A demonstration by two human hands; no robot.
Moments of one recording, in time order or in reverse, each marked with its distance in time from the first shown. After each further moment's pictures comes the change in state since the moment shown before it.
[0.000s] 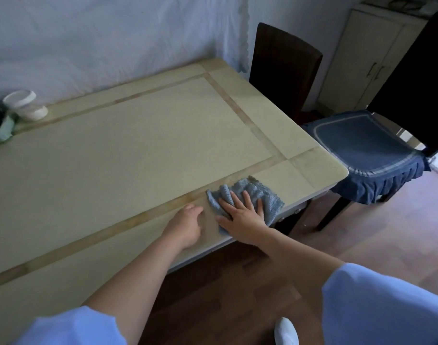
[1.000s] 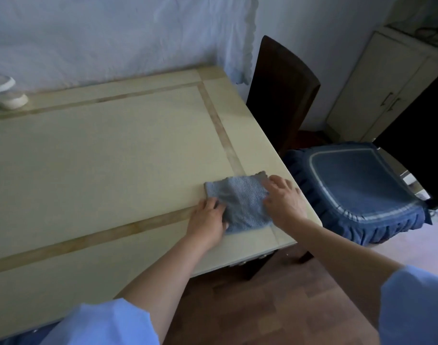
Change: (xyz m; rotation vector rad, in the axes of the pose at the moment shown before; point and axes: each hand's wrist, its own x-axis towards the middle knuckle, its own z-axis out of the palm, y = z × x) left_hand 0.109 0.156 0.029 0.109 0.173 0.097; right_hand 0.067 0.164 -0.155 -0.178 0.303 0.007
